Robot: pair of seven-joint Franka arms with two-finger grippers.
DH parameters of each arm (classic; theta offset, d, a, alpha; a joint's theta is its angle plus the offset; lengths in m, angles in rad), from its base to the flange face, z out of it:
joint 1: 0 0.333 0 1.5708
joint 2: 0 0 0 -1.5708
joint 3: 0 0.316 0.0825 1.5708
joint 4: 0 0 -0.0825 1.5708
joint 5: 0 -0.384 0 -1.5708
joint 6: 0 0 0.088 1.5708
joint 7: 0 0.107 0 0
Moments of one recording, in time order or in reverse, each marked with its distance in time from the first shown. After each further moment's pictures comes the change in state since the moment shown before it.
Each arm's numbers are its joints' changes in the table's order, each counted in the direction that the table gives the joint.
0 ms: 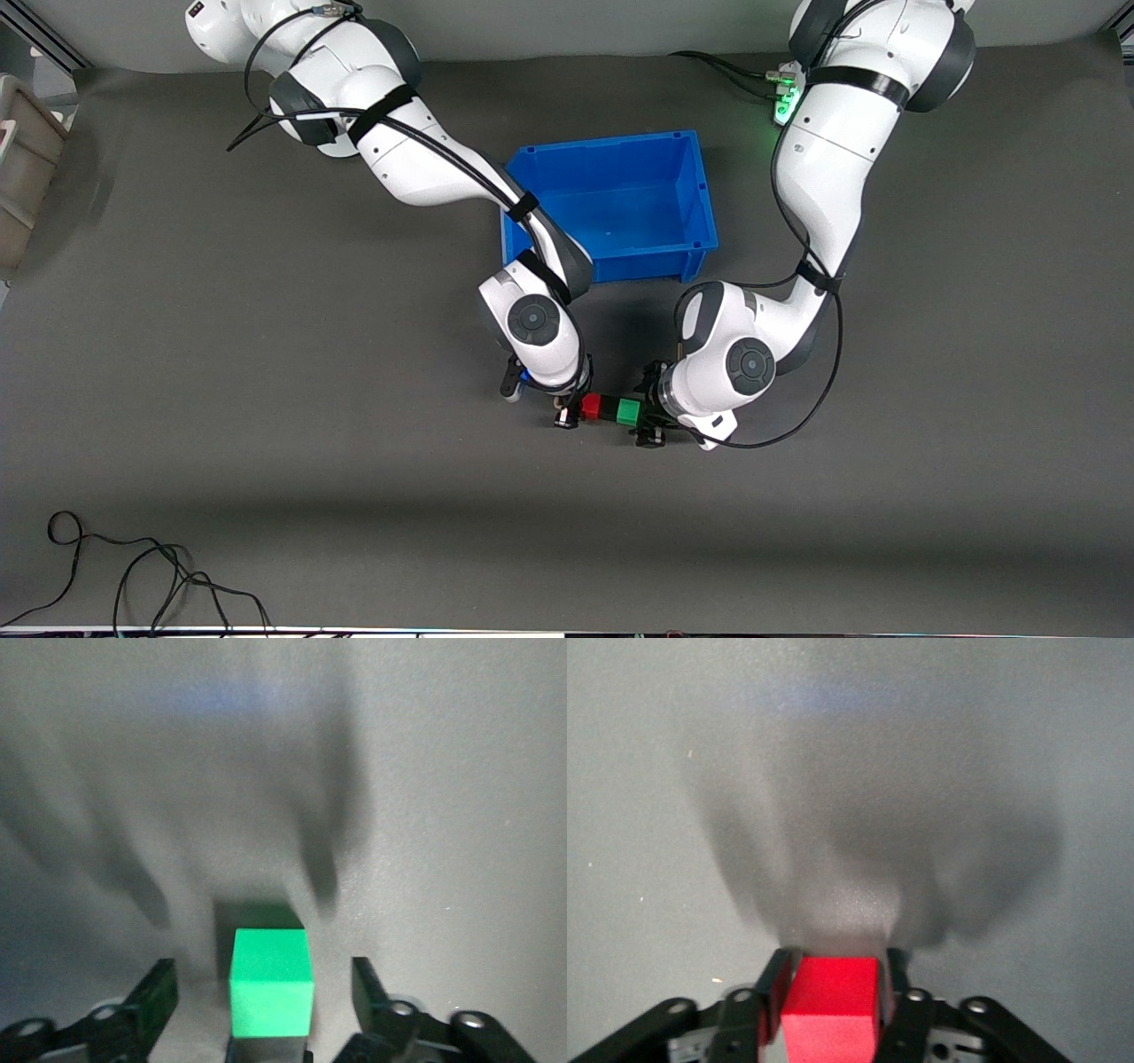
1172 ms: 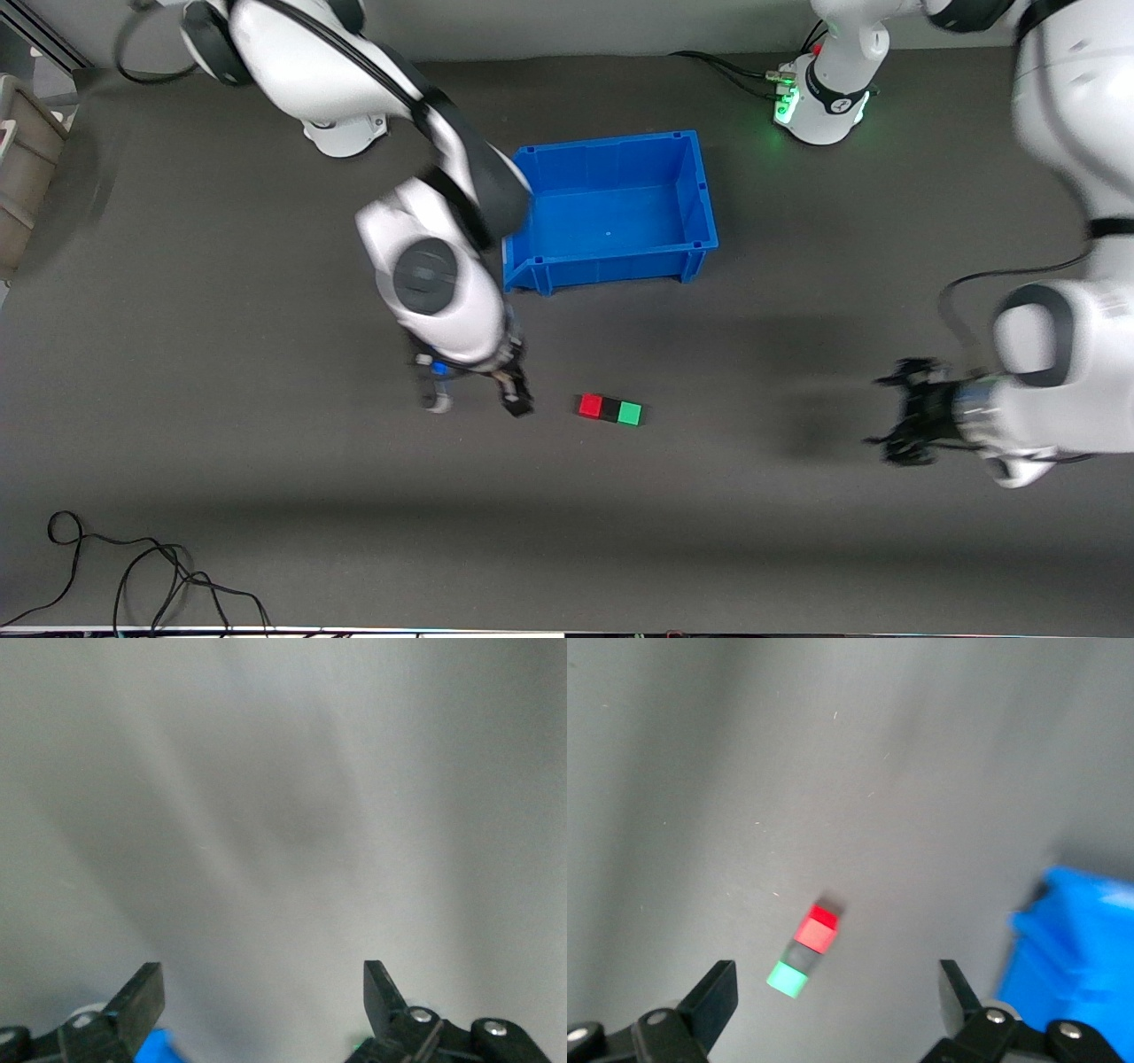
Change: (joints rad) left arm 0.545 0.312 0.017 0.005 -0.091 -0.655 0.625; right arm -0.147 0.411 0.001 0.063 -0.043 -0.660 -0.747
